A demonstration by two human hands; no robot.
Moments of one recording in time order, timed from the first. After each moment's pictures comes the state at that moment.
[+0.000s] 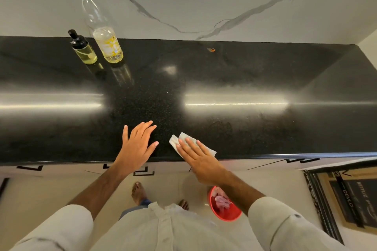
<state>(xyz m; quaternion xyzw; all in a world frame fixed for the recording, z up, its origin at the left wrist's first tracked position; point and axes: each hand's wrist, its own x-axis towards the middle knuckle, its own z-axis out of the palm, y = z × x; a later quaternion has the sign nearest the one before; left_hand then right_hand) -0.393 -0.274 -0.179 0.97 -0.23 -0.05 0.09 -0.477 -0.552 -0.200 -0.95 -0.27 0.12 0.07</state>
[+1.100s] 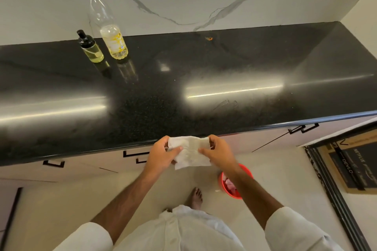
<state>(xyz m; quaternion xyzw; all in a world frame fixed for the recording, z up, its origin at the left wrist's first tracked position) -0.488 -0.284 -0.125 0.82 0.02 -0.23 0.53 -0.542 -0.486 -0.131 -0.79 0.25 0.15 0.54</state>
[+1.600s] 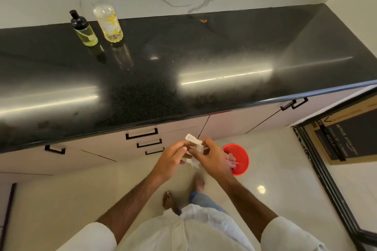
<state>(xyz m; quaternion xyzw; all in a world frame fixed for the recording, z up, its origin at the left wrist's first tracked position) -0.562 -0.242 -0.139 0.75 -0.12 -0.33 0.56 -0.629 -0.402 -0.130 -0.78 0.25 0.07 0.57</state>
